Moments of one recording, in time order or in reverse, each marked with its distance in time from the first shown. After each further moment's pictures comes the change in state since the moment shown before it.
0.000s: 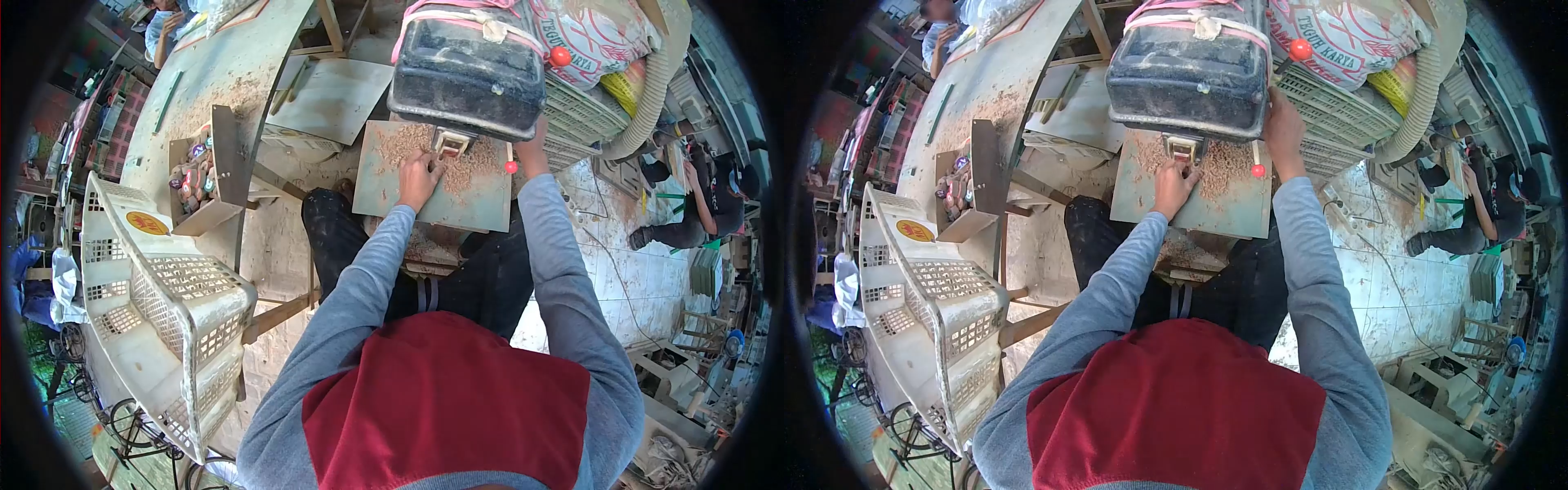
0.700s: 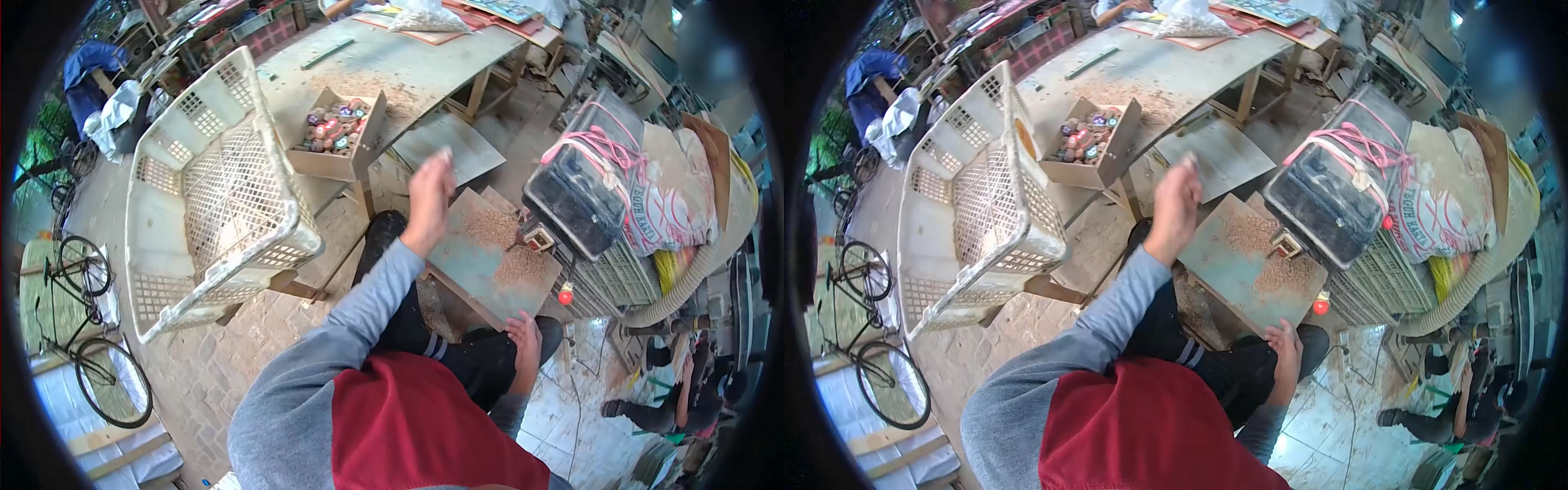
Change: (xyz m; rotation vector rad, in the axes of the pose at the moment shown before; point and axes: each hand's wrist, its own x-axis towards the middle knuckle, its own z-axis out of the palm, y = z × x) left_hand 0.031 0.067 -0.220 -1.419 0.633 -0.308; right_hand -0.208 -0.025 -0.073 1.168 -0.624 0.889
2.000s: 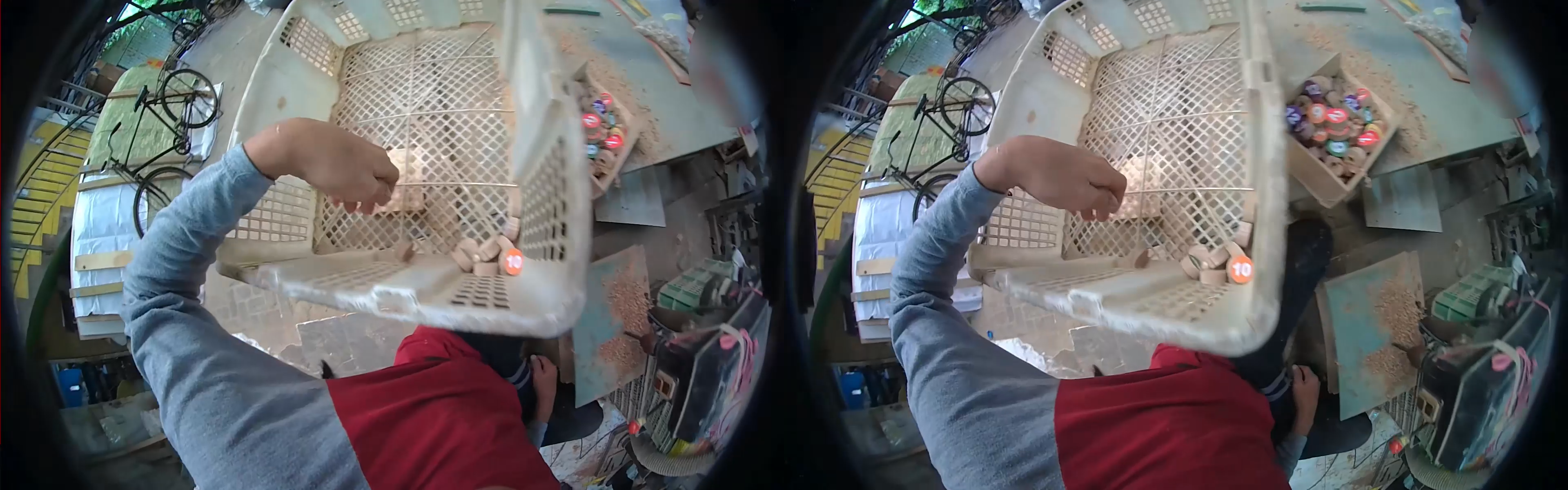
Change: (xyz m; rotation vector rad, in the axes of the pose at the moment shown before) left_hand -0.057 0.394 -0.112 1.880 -0.575 -1.267; right_hand 0.042 0.092 0.084 -1.176 -0.569 0.132
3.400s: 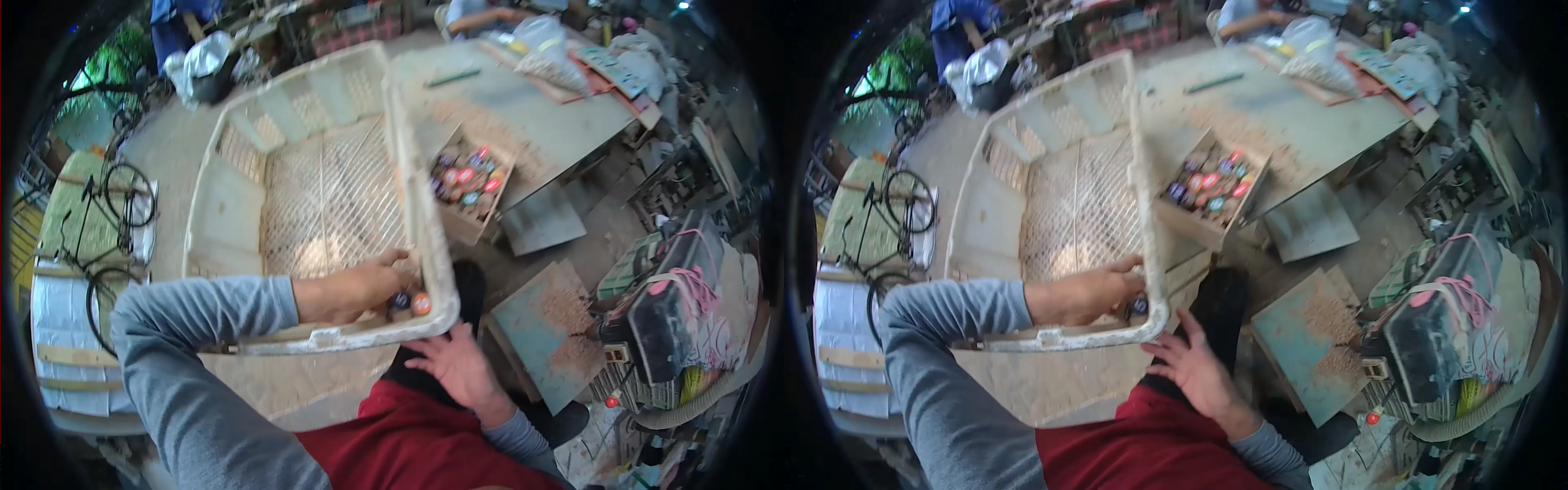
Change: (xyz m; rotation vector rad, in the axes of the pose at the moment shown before) left_hand 0.056 0.103 0.054 -1.265 0.223 0.164; right_hand -0.036 -0.334 -0.026 1.352 -0.706 -0.273
